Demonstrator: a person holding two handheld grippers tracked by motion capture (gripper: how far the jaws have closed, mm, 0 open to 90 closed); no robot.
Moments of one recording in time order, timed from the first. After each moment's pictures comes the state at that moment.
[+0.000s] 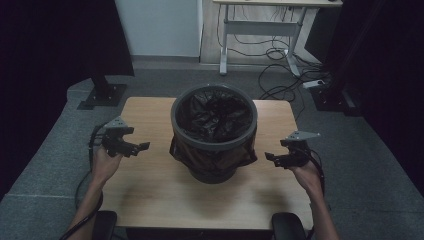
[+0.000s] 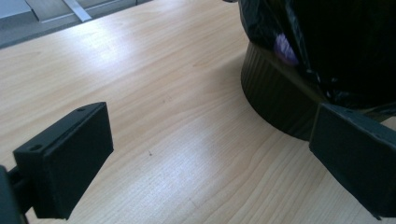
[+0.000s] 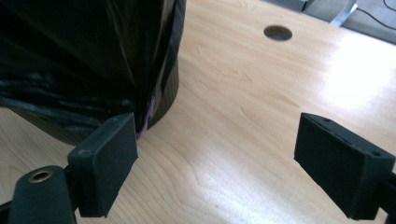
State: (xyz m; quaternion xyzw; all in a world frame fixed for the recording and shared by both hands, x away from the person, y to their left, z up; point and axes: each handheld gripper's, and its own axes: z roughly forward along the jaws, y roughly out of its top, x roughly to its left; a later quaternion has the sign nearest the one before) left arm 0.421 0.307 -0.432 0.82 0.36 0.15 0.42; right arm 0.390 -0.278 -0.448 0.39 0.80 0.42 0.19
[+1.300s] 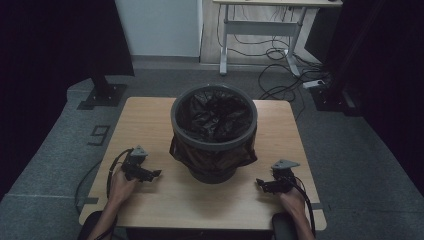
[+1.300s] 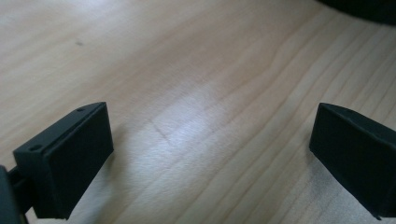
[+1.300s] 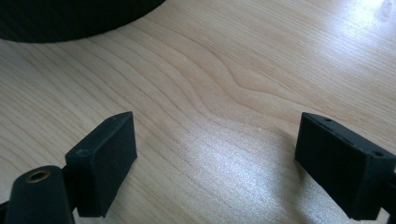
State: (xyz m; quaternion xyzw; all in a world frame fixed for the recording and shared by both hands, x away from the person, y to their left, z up) left arm 0.408 0.276 -0.545 0.86 0.37 0.12 0.33; right arm 0.362 -0.259 -0.556 0.41 0.82 0.36 0.18
